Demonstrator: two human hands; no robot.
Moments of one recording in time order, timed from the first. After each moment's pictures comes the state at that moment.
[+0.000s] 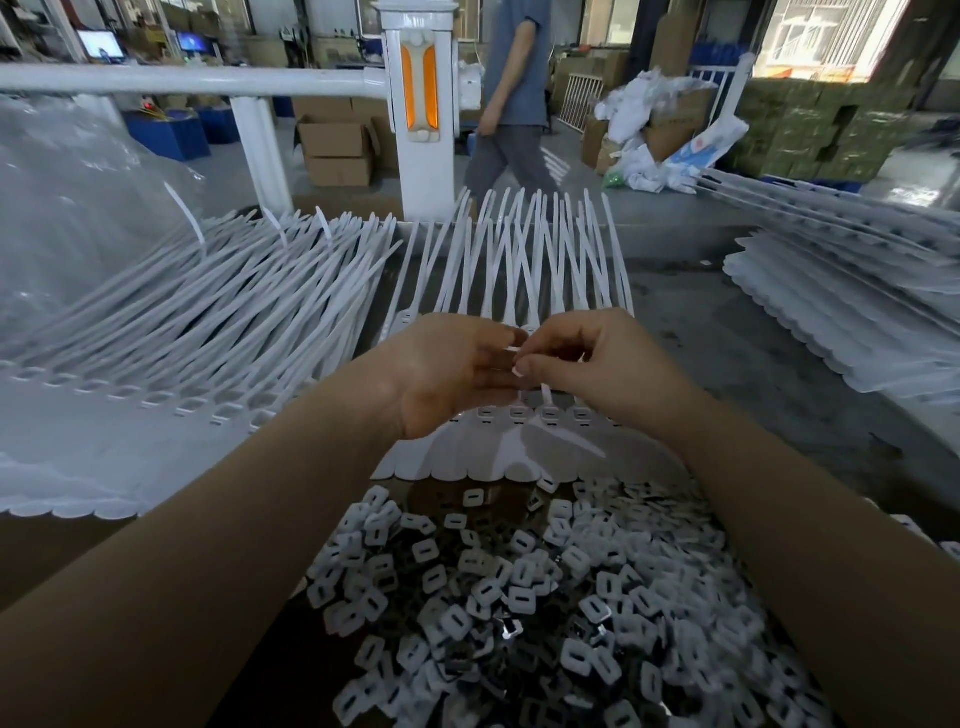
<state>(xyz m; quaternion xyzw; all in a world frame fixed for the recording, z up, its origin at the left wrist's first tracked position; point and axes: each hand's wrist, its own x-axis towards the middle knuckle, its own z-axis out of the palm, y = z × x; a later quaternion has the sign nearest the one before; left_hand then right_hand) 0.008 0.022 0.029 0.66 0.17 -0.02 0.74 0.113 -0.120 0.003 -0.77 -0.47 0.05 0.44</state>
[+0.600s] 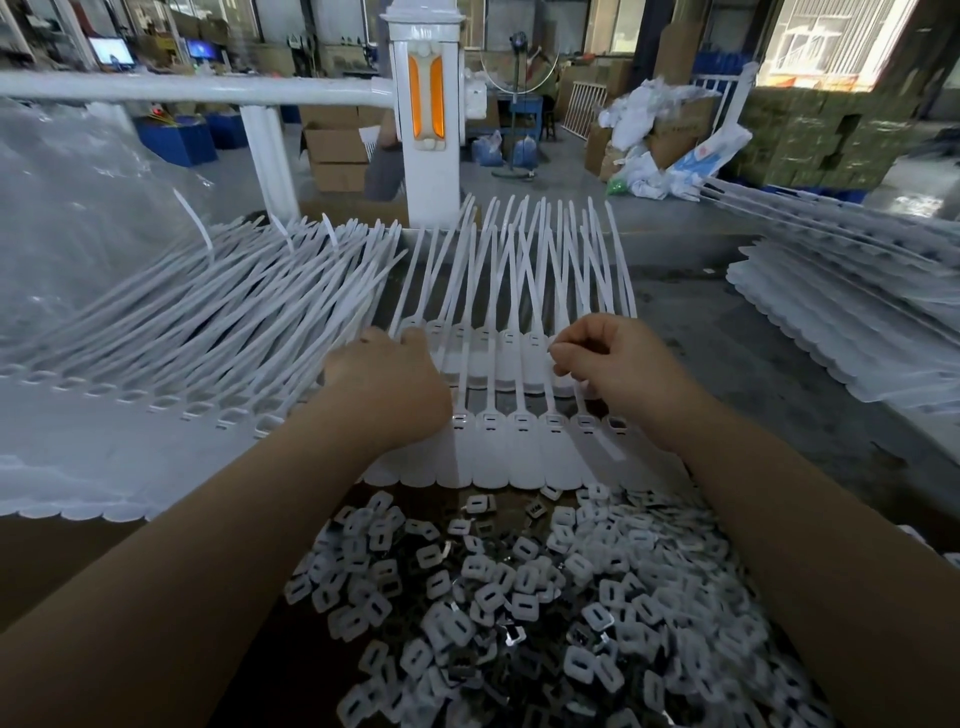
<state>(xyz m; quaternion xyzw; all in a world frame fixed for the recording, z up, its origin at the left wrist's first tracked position) -0.004 0.046 0.019 0.94 0.32 -0.06 -0.02 0.120 -0.119 0.001 -0.80 -0.31 0.09 0.50</state>
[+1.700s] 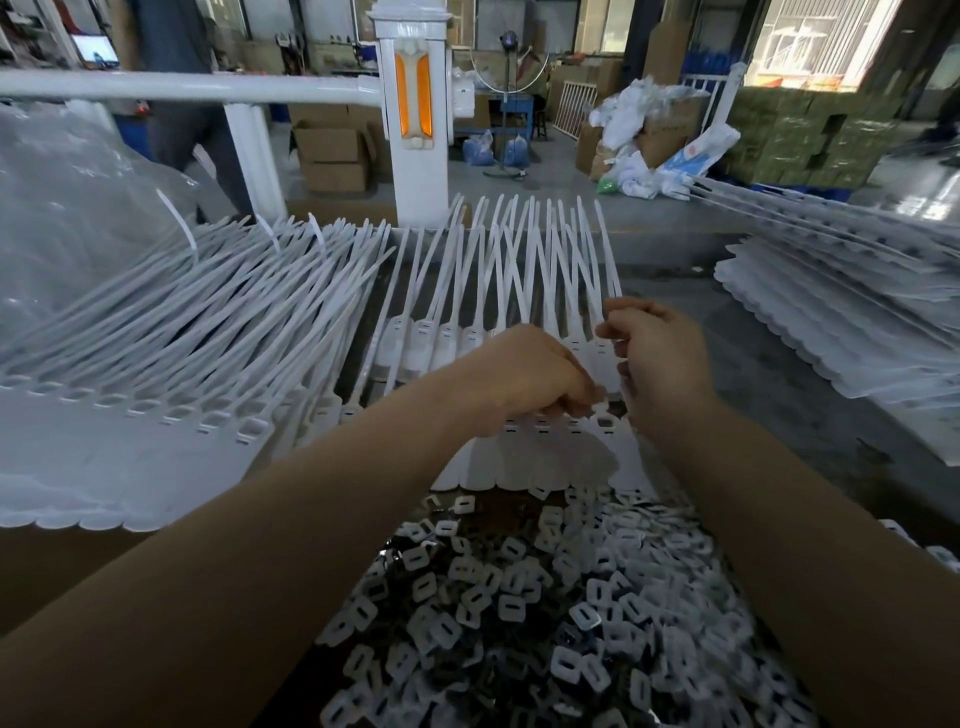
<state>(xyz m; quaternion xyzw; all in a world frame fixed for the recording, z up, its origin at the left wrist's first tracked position) 0.044 -0.015 0.023 0.86 0.14 -0.03 0.50 0.126 -0.123 0.003 -0.69 -0.04 0.04 0.72</state>
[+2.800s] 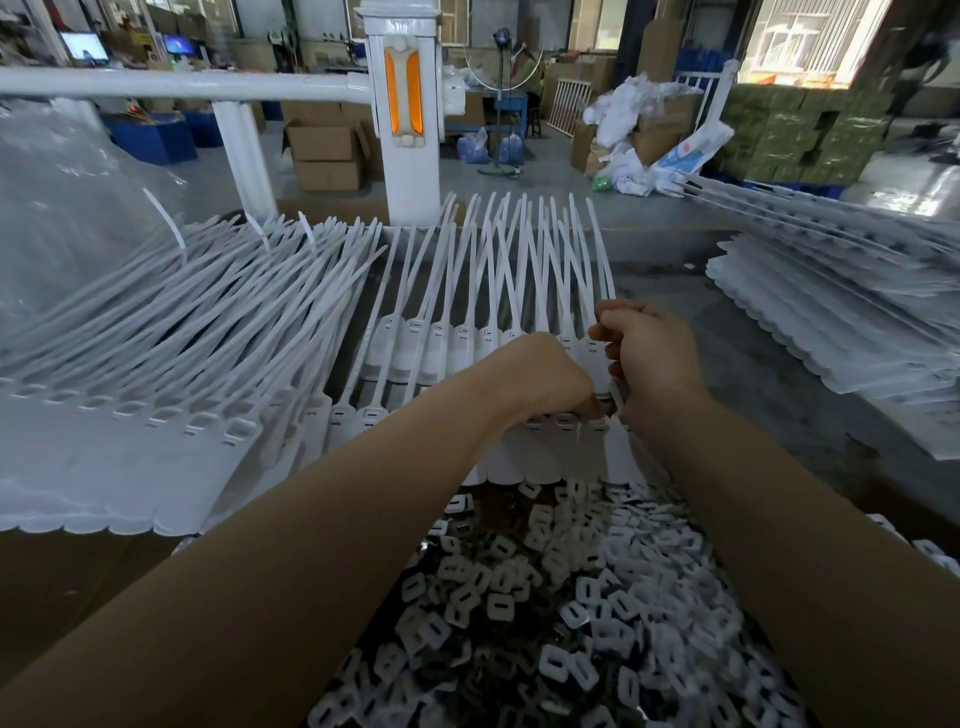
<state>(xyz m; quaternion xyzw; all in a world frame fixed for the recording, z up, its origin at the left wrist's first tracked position) 0.068 -0.031 0.017 0.90 0.18 -0.07 0.40 0.129 -0.124 0.002 -0.67 -0.02 0.07 0.74</state>
